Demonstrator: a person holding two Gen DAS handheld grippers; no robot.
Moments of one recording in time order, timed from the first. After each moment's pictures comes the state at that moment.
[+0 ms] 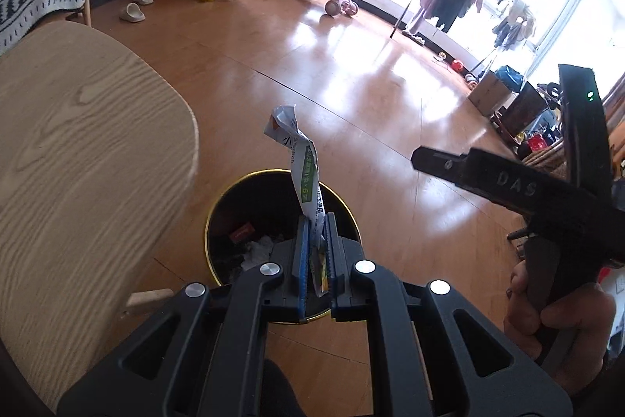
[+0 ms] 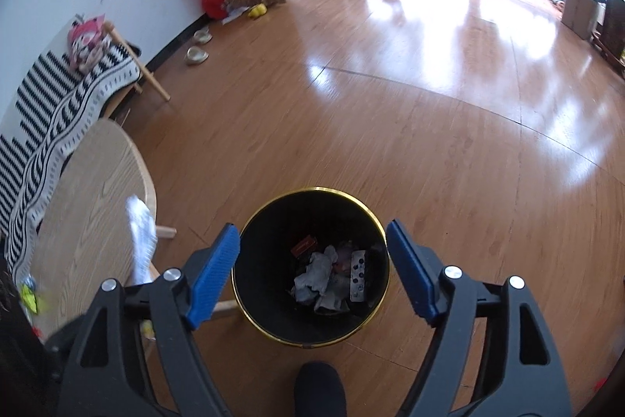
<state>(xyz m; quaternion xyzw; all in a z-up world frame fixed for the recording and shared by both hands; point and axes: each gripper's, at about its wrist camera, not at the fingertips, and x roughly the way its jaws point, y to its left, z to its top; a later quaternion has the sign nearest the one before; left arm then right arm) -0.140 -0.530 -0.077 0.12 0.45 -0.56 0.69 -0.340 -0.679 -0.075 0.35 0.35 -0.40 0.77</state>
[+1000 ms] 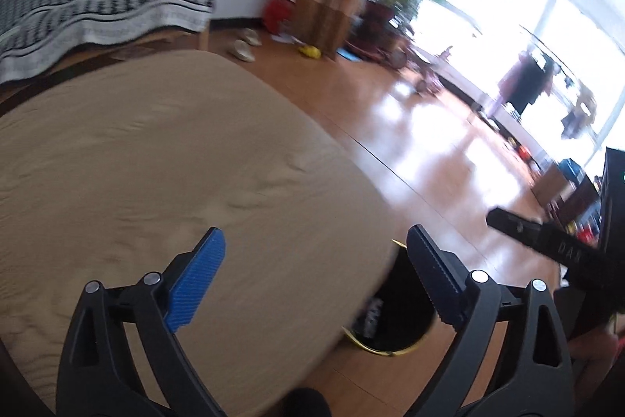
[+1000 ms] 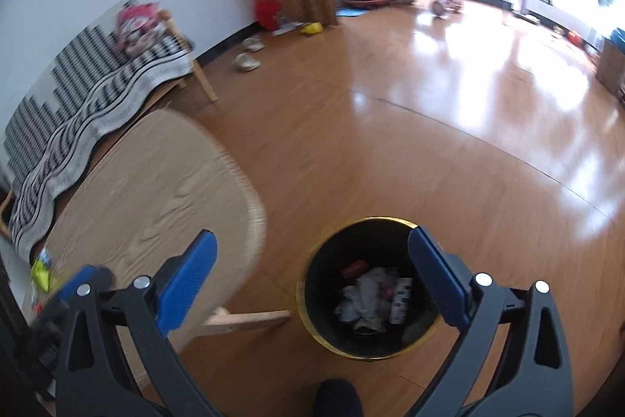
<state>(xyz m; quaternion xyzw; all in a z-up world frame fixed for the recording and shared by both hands) -0.033 -0.390 -0.012 0.02 0.40 -0.41 0.82 -0.220 -0.595 -0.018 0.27 0.35 -0.32 0.84</state>
